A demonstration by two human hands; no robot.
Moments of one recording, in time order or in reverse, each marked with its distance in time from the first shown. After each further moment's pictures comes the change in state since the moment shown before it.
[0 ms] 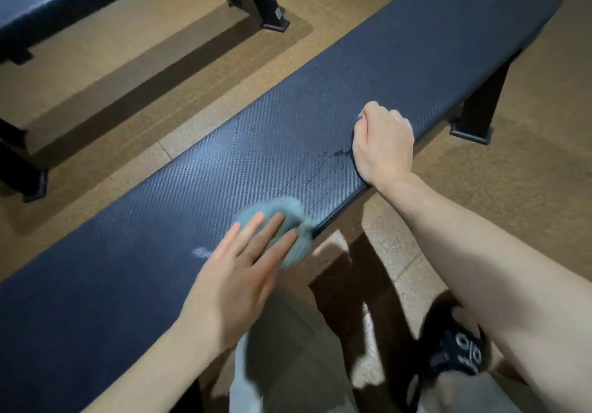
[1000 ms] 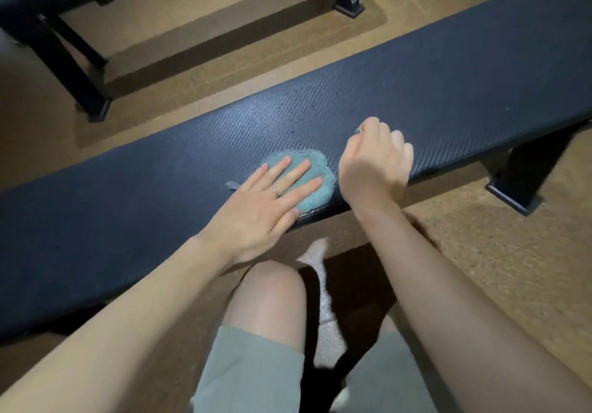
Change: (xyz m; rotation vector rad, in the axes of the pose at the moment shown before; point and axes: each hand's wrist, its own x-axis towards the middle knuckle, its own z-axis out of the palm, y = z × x) left_hand 0.183 0.074 -0.009 -0.043 -0.135 -0.246; right_hand 0.060 0.068 0.011 -0.039 0.075 -0.165
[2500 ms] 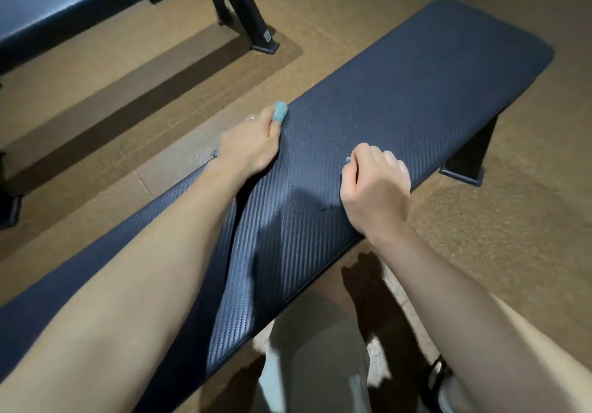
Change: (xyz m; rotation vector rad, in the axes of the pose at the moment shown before) left_hand 0.186 -0.097 -0.051 -0.221 0.113 -0.238; right_hand -0.003 -0.011 -0.004 0.128 0.031 0.137
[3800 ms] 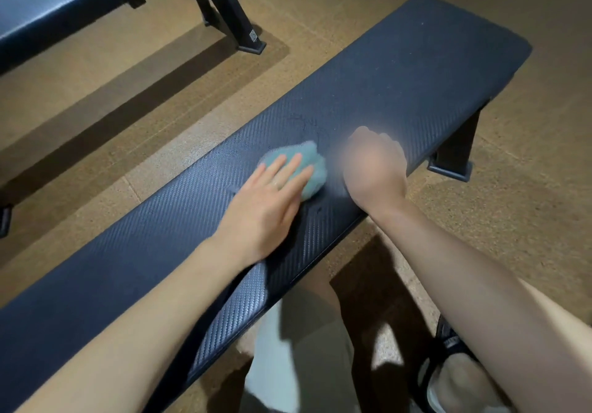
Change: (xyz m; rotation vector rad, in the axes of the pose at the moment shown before) left_hand -0.098 0.036 0.033 0.138 -0.037 0.470; right_hand 0.041 0.041 -0.004 0.095 -0.040 -0.002
